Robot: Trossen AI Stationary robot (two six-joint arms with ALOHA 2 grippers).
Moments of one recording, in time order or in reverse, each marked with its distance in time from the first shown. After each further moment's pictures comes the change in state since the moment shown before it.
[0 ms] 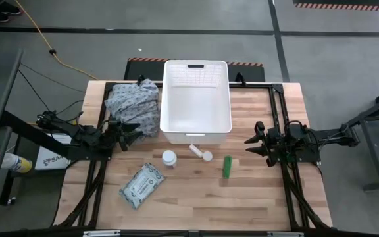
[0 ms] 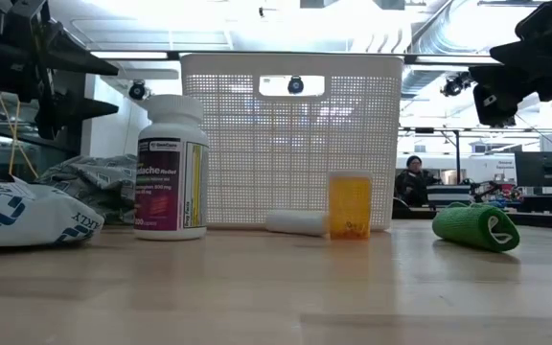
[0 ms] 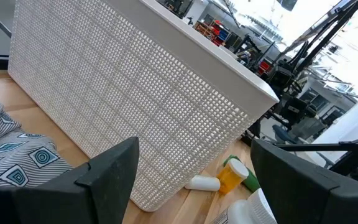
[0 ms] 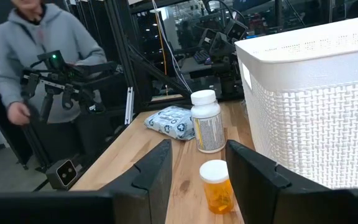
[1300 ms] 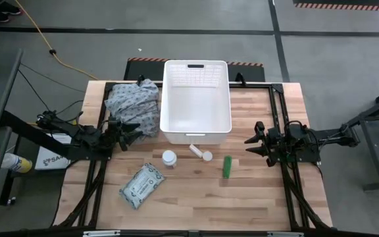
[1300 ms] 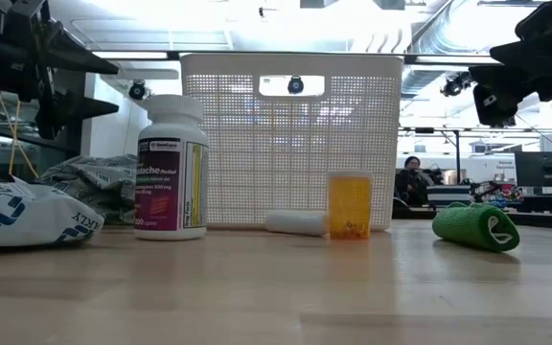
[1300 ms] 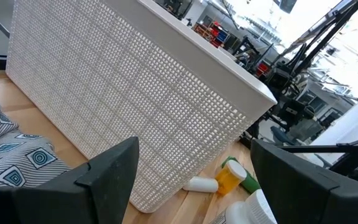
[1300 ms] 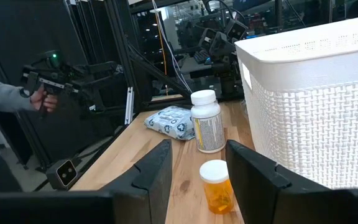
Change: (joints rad) left arm 0.000 0.000 -0.003 0.018 0.000 0.000; right arm 0.000 0.000 0.000 0.000 0.000 0.000
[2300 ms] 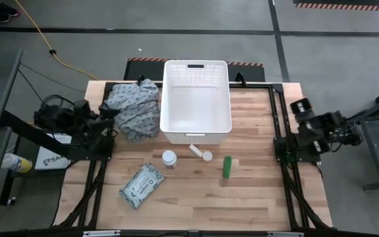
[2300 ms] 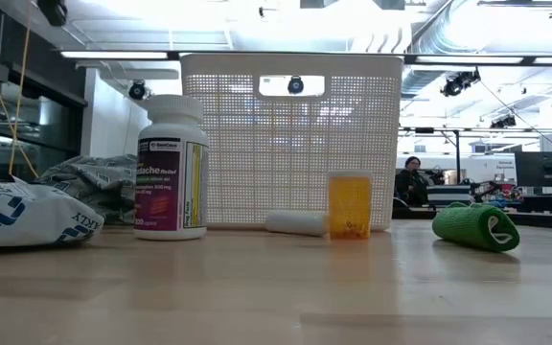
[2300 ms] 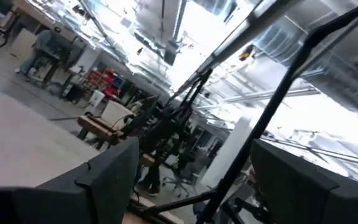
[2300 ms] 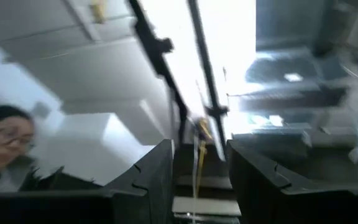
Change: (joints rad) left arm 0.000 0.014 0.396 0.114 0.317 0.246; right arm 0.000 0.089 0.261 0.795 -0.185 -0.159
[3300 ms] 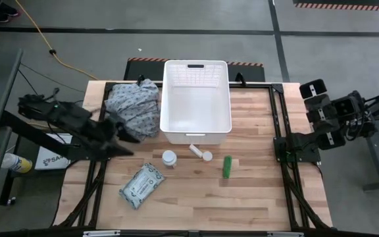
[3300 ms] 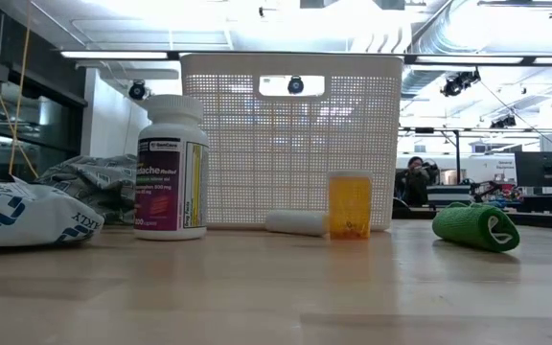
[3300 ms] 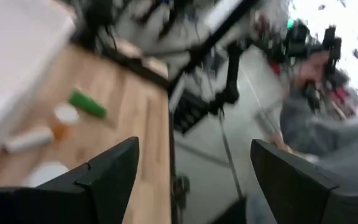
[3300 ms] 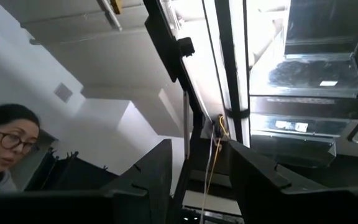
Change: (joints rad) left arm 0.000 0.763 0.652 -0.596 0.412 -0.324; right arm 0.000 0.445 0.517 -0.125 -0.099 -0.052
